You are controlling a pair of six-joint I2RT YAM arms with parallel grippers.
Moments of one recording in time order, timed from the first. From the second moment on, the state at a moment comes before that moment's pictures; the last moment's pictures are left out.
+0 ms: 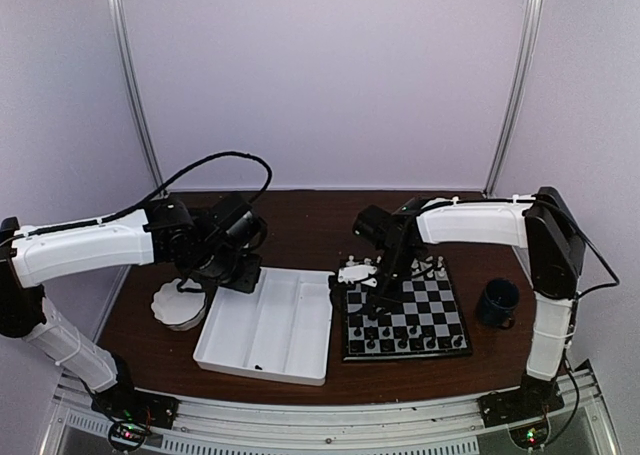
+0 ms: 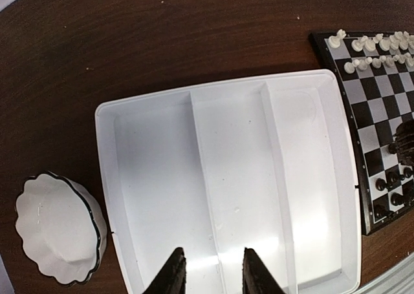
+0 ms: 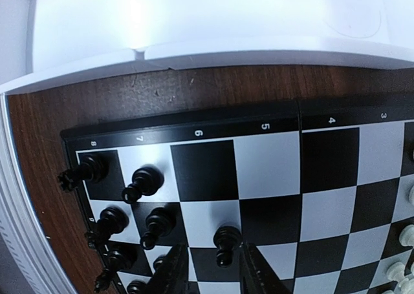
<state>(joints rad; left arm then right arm) -0.97 1.45 1.20 -0.85 -0.33 -0.65 0.78 1.94 1.45 -0.96 -0.26 -0.60</state>
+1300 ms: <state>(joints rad) -0.97 1.55 1.21 -0.81 -0.31 -0.63 0.58 1.41 0.98 -1.06 -0.13 -0.63</state>
